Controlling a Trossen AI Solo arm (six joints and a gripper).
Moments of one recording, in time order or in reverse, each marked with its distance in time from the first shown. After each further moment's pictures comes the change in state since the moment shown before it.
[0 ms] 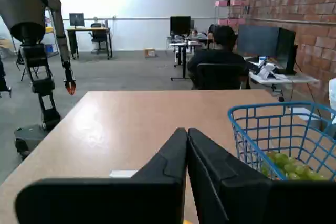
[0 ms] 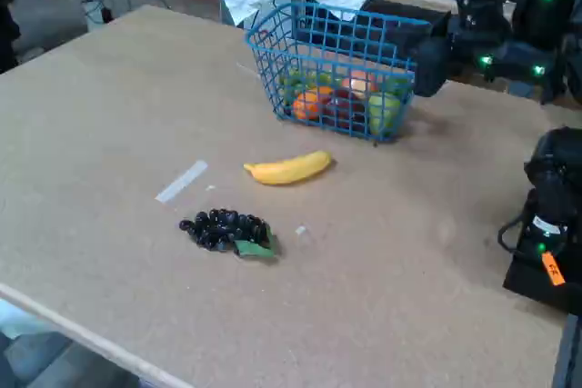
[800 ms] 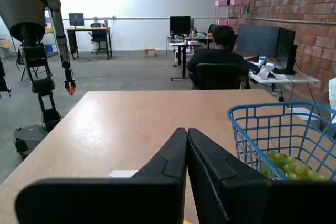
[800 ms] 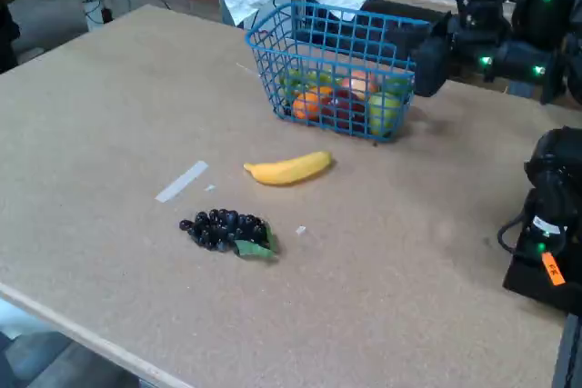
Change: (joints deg) arm 0.0 0.0 0.0 -0.1 0.0 0.1
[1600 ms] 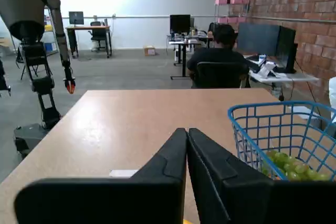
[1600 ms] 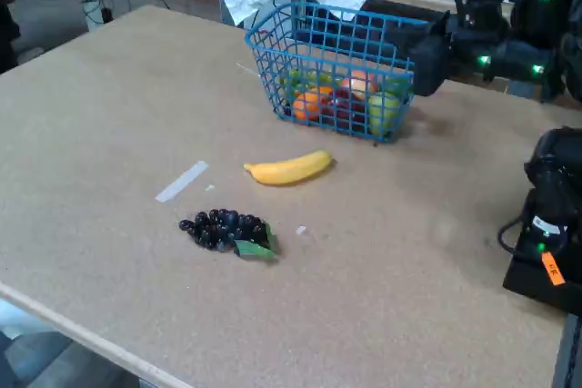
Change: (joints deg) arm 0.0 2.1 0.8 0.5 0.0 0.0
